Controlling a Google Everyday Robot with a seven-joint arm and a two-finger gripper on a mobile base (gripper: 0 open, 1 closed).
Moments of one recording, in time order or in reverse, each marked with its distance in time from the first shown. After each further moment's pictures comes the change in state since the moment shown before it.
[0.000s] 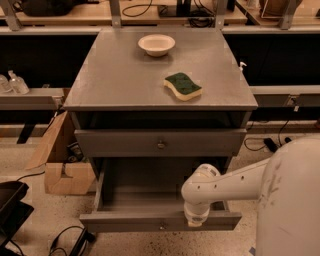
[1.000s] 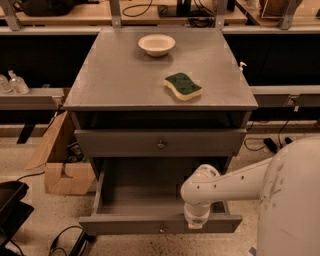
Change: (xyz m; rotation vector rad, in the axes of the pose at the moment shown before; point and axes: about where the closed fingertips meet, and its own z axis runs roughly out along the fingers) arm 0.002 0.016 -0.002 -0.043 0.014 0.006
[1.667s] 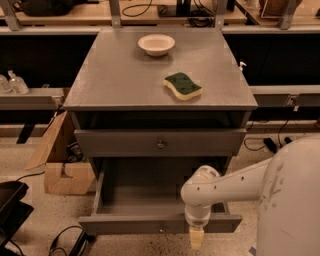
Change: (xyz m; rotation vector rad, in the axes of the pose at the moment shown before) arm 0.000 0.001 -0.001 0.001 0.007 -0.001
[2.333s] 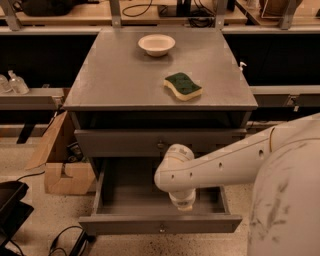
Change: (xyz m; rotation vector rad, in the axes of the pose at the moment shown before) arm -0.027 -0.034 -0.089 0.146 0.187 -0.036
